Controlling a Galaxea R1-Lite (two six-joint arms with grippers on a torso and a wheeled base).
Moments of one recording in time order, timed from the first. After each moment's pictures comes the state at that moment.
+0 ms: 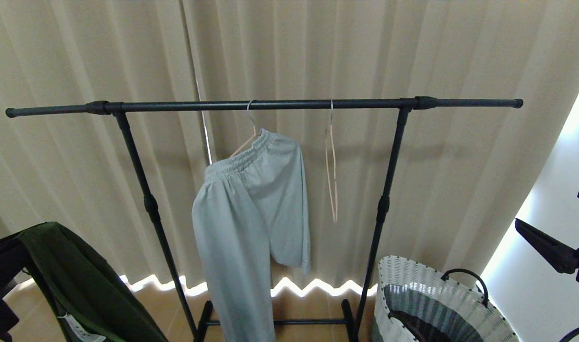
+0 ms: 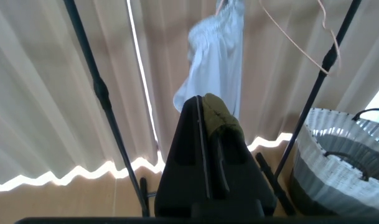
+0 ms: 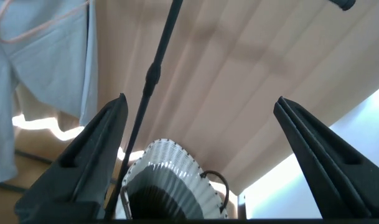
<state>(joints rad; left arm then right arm) -0.28 0.81 -0.42 -0.30 0.08 0.03 0.04 1.02 -0.37 -0.51 0.05 -0.32</state>
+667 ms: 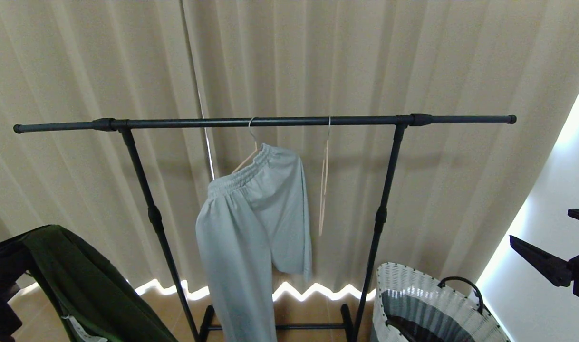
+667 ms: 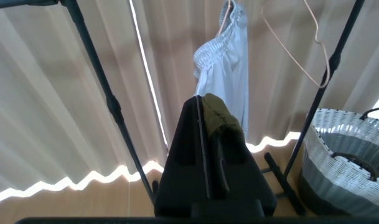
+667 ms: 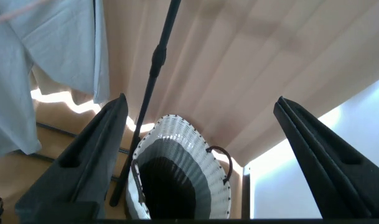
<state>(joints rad) -0.28 0.82 -0.41 -0.30 0.08 0.09 0.04 1.03 -0.42 -0.32 0.04 -0.30</state>
